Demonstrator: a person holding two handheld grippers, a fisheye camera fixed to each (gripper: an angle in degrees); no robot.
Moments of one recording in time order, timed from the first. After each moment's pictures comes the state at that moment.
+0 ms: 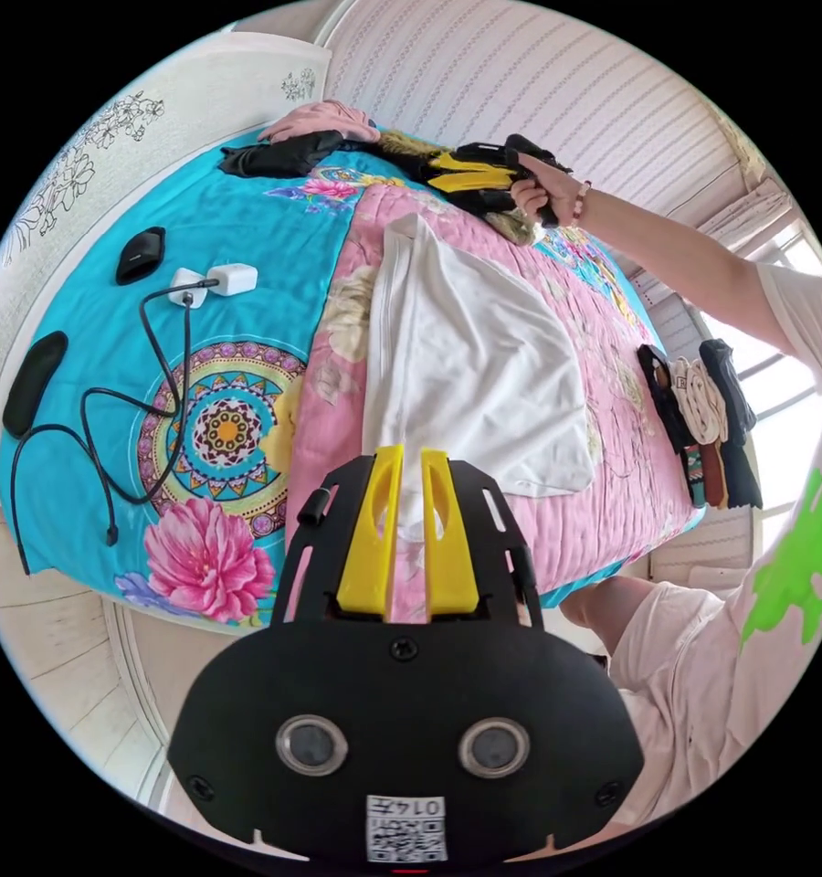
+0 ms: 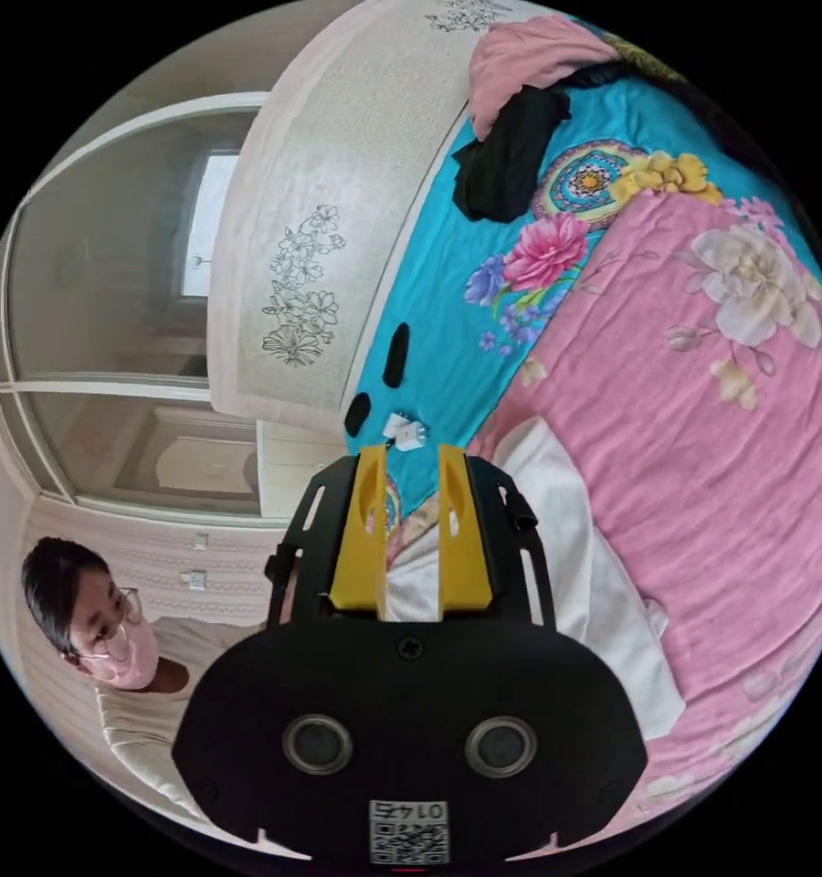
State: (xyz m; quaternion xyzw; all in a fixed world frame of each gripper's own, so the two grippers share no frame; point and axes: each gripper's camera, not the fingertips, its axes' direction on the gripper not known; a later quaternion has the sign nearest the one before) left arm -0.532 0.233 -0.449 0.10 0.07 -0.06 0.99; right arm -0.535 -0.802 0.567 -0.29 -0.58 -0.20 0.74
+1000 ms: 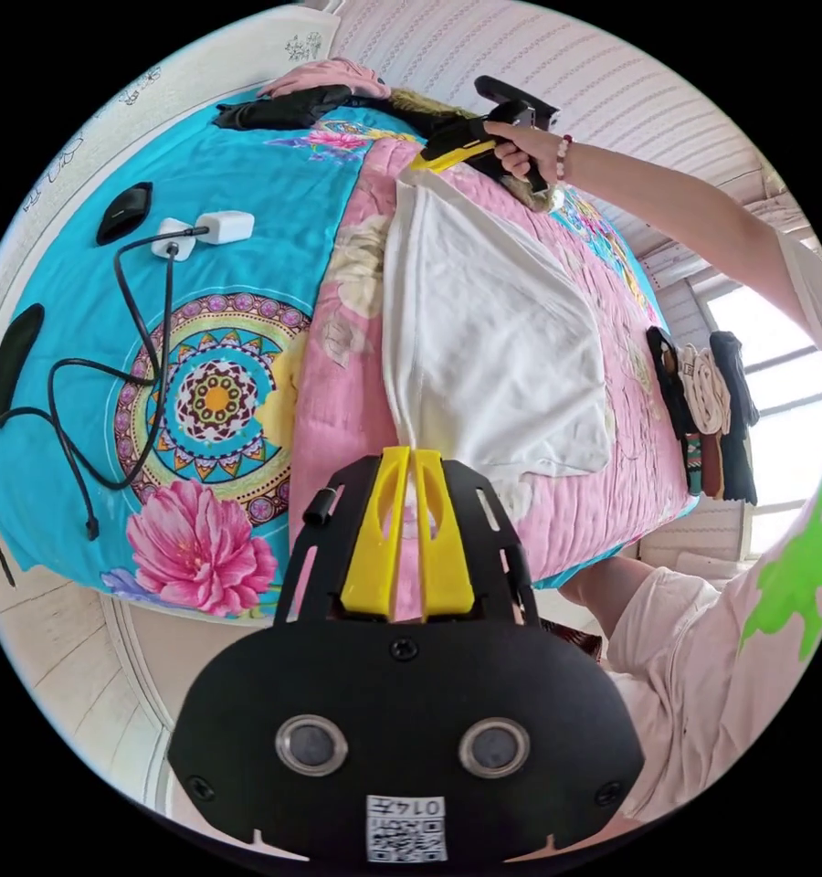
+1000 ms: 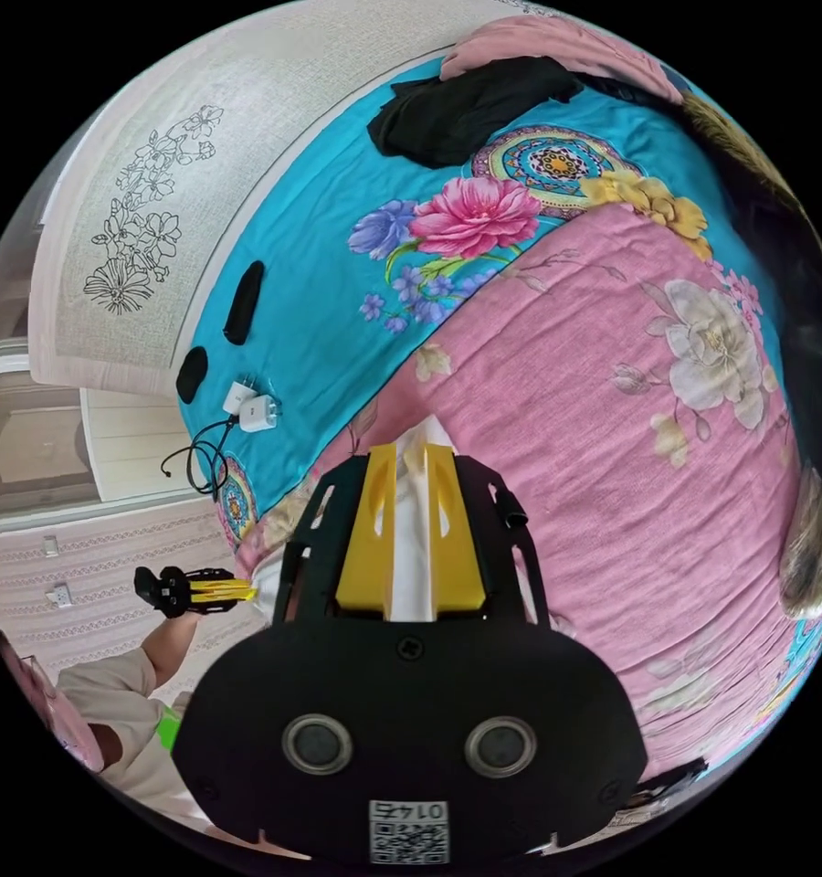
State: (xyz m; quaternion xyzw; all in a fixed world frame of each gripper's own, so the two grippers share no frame) left arm -0.530 0.130 -0.470 0.04 0.09 -0.06 0.99; right arm -0.550 -0.803 0.558 -0.30 -0.36 -0.33 0.82
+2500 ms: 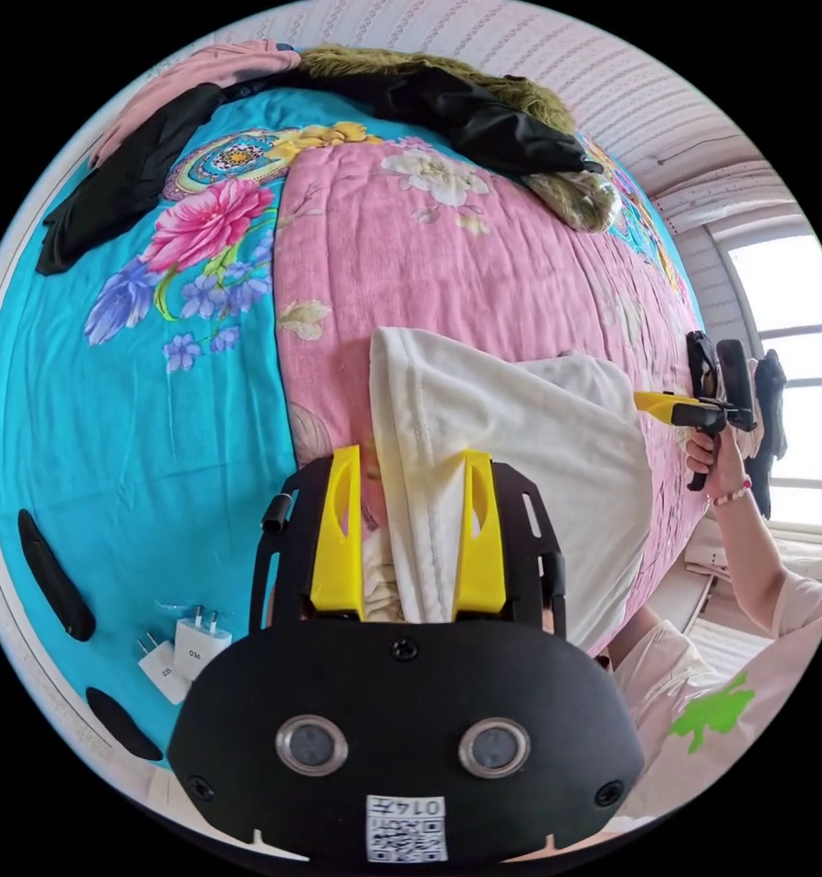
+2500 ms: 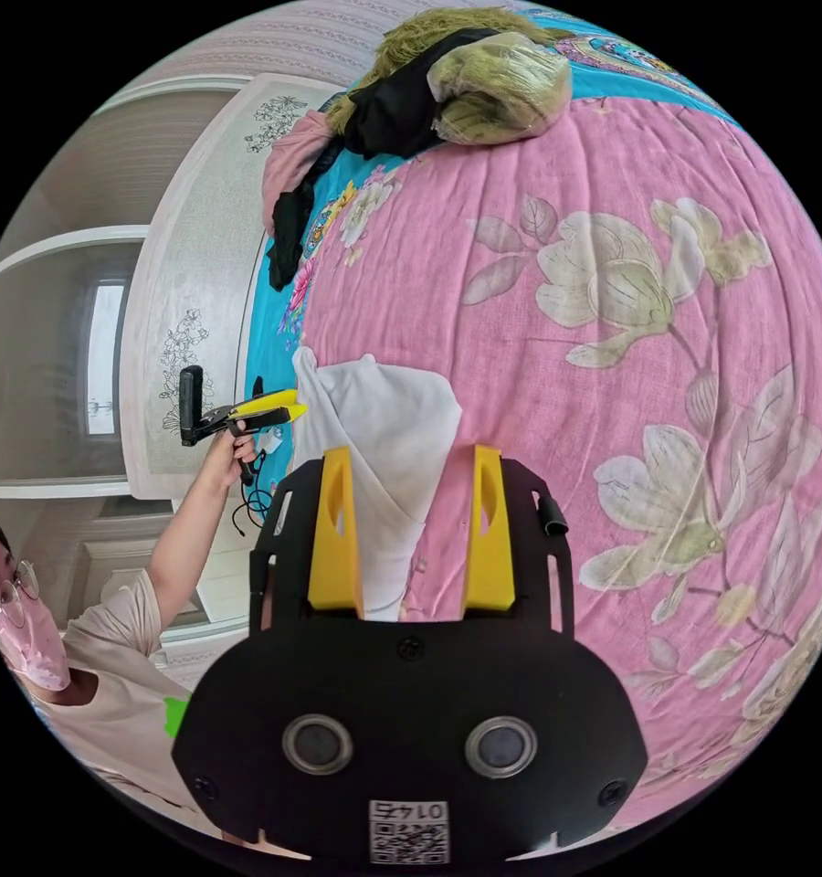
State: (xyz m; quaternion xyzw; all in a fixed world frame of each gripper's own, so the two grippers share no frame) left arm -0.544 -0.380 -0.440 -0.07 0.07 0.03 0.99; right arm -0.101 -0.744 0.494 -0.26 -0.48 0.00 0.84
